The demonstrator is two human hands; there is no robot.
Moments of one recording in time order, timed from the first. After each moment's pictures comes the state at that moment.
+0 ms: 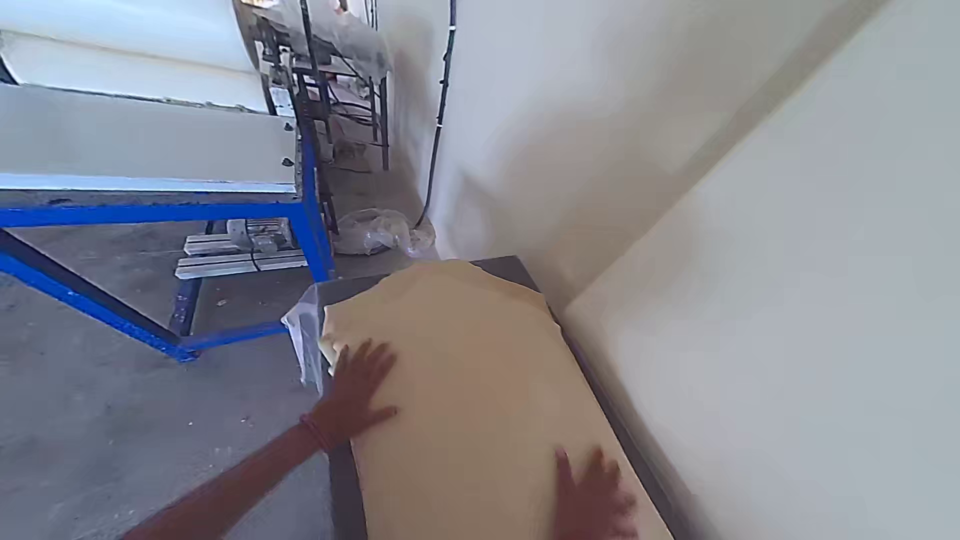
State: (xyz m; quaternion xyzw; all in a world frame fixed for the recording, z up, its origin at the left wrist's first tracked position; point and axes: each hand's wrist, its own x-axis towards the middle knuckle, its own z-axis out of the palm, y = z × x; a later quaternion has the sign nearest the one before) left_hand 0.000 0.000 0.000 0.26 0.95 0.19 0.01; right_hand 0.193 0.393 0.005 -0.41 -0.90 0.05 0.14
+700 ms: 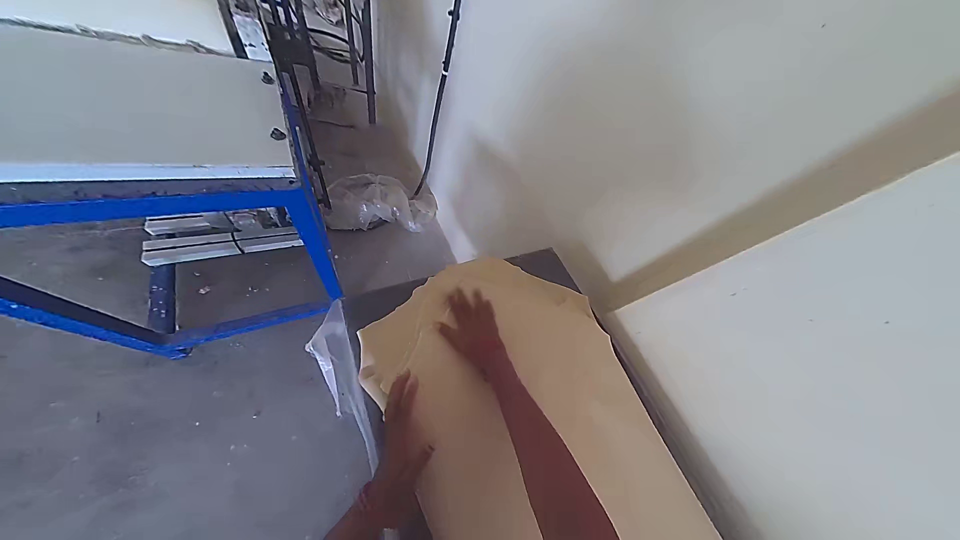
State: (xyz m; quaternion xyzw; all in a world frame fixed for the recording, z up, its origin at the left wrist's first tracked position) left_hand 0.008 -0.008 -0.015 0.15 0.77 0.61 -0.12; right_hand -0.168 0.172 0.026 0.08 -0.99 0.10 -0.09
